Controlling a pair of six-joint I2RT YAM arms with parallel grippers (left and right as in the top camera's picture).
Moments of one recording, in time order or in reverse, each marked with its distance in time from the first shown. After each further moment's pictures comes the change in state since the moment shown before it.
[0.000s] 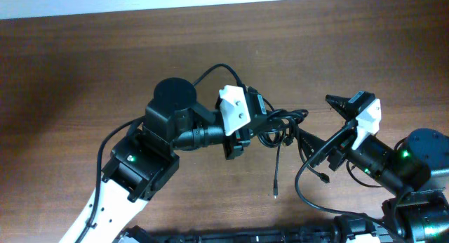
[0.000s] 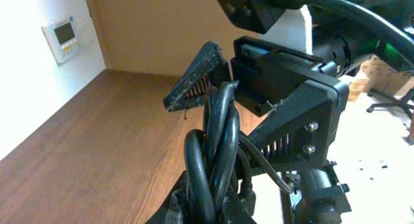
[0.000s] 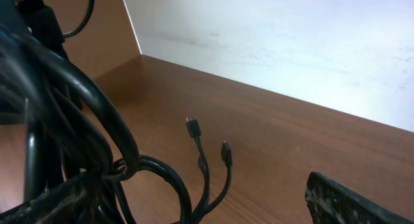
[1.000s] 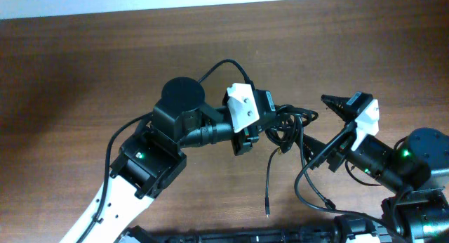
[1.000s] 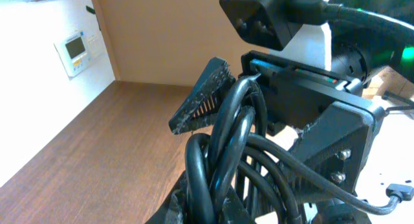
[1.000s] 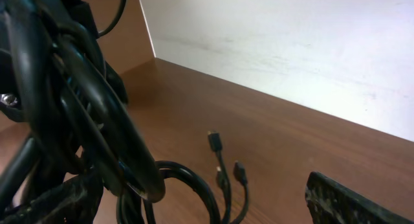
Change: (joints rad) left arm -0.038 0.032 0.010 0.076 -0.060 -0.005; right arm -0.006 0.002 -0.009 0.035 -0.074 -0.006
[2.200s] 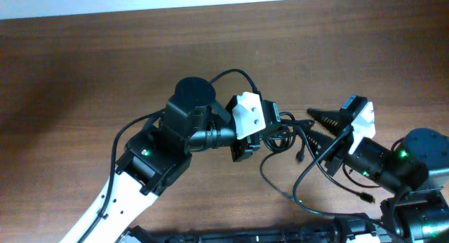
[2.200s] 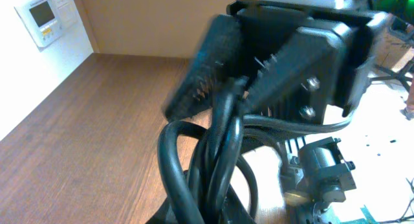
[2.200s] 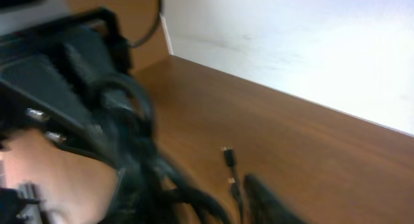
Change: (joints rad) left arm -0.011 0.021 0.004 -0.146 0.027 0.102; right arm 0.011 -0.001 0.000 -0.016 -0.040 -0.003
